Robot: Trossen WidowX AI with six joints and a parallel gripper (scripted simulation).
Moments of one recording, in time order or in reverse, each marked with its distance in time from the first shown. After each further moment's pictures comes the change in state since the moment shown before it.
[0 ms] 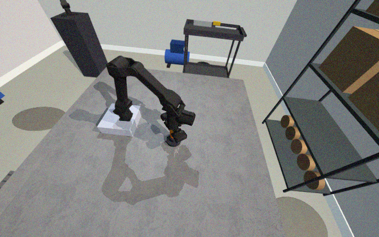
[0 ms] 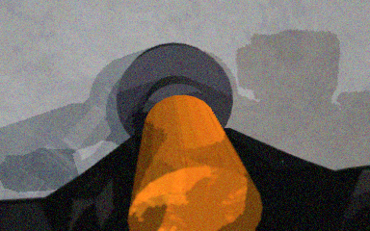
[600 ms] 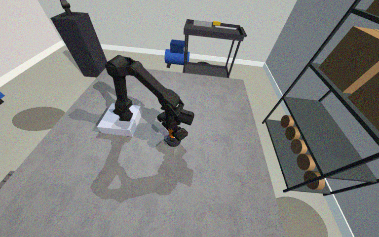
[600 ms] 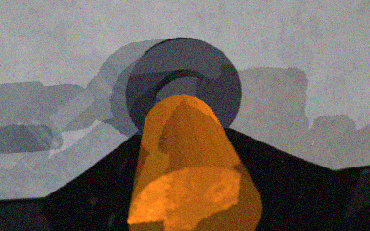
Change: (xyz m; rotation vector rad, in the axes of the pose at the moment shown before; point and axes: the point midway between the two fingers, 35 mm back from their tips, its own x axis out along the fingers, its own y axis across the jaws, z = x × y) arm -0.002 0.005 -0.004 -0.194 0.003 0.005
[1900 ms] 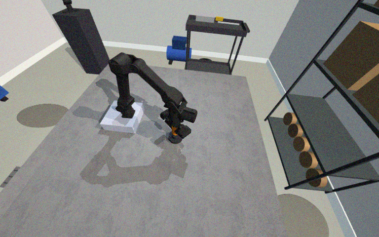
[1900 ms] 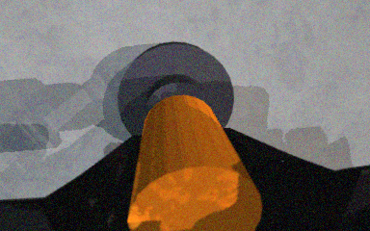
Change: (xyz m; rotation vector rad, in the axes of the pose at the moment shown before) arm 0.001 -0.005 0.003 -0.015 -0.003 -0.006
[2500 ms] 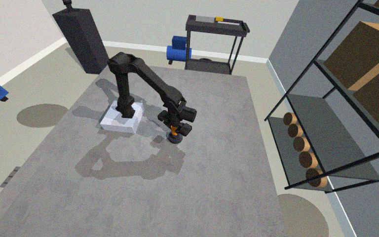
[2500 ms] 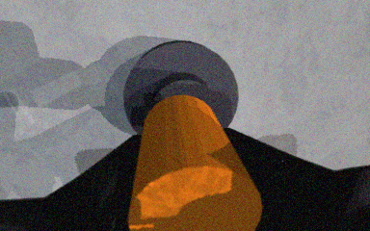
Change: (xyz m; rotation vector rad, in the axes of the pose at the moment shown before) arm -0.001 0.004 -0.002 -0.204 0.001 0.002
